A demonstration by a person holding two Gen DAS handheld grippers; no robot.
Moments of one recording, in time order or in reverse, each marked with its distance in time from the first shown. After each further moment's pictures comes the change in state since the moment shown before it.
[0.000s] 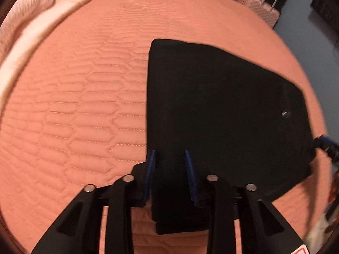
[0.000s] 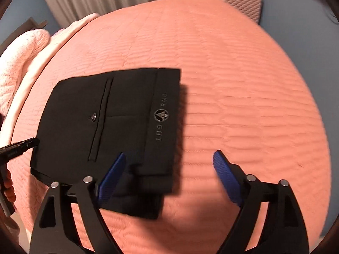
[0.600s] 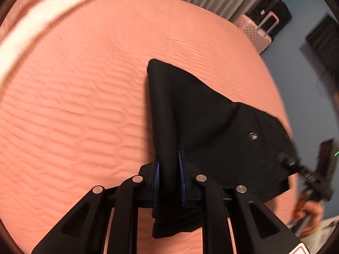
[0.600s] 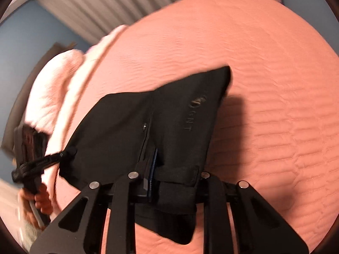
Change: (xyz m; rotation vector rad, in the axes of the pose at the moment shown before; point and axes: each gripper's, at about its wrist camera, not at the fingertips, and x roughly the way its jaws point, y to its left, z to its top) left arm -0.061 0.047 0.010 -0.115 -0.056 -0.171; right arm -0.030 0.046 -0.001 0.109 0.004 0.362
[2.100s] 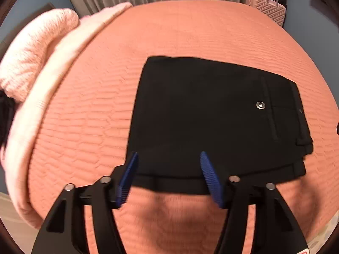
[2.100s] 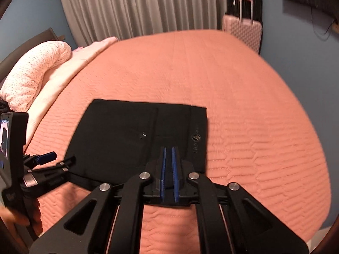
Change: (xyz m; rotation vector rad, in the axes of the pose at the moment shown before) left arm -0.015 -0.058 -0.078 0.174 -0.062 0.391; right arm -0.040 0.149 -0.100 -0.188 -0.256 -0.346
